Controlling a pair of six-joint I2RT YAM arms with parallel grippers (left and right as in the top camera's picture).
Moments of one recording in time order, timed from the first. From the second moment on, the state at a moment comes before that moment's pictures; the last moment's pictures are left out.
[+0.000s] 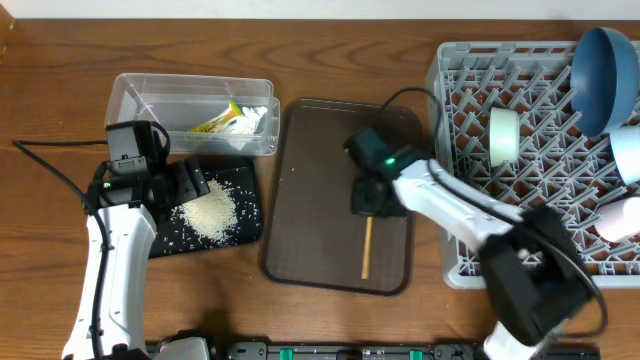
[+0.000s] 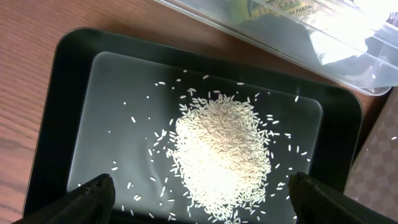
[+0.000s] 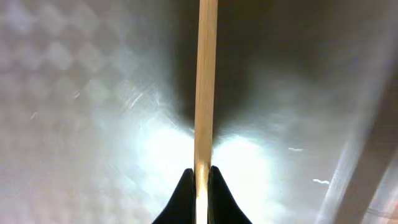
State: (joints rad) left arm 0.19 1.31 0.96 -0.78 -0.02 -0.20; right arm 0.59 1.82 1.18 -0.77 -0.04 0.67
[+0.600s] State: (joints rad) left arm 0.19 1.31 0.96 -0.78 -0.02 -0.20; right arm 0.32 1.42 1.25 -1.08 0.03 0.30
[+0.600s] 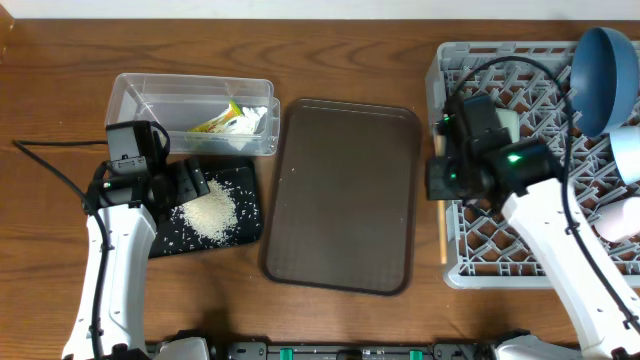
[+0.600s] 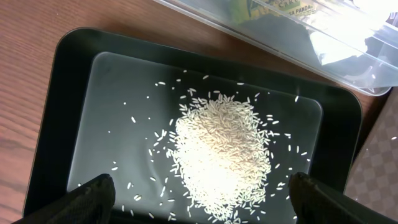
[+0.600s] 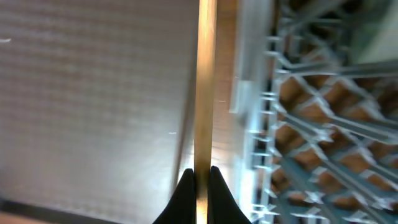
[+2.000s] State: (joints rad) left arm 0.19 1.31 0.96 -0.78 -0.02 -0.20; right arm 0.19 1.67 1.25 -1.09 0.11 0.15
